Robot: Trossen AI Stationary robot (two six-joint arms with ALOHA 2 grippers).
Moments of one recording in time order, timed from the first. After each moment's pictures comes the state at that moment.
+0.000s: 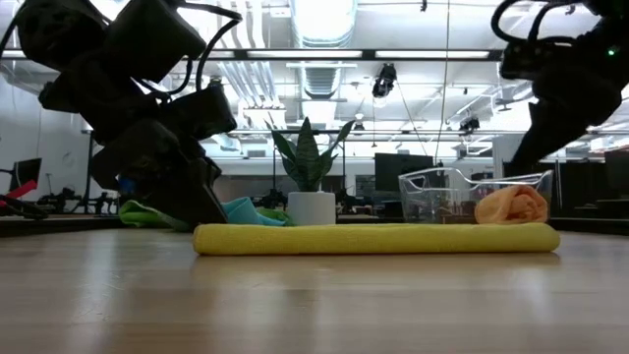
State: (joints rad) left arm -0.28 1.62 0.60 0.24 -0.24 -0.31; right arm 0.48 1.20 0.62 -0.70 0.65 0.93
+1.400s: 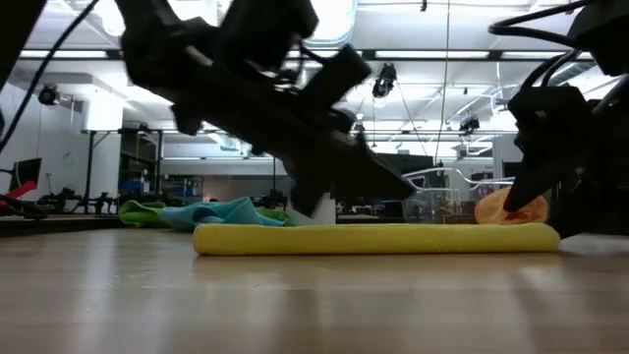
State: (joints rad) left arm -0.23 2.04 1.03 0.61 -0.29 0.30; right arm 0.45 1.22 0.26 0.06 0.39 1.52
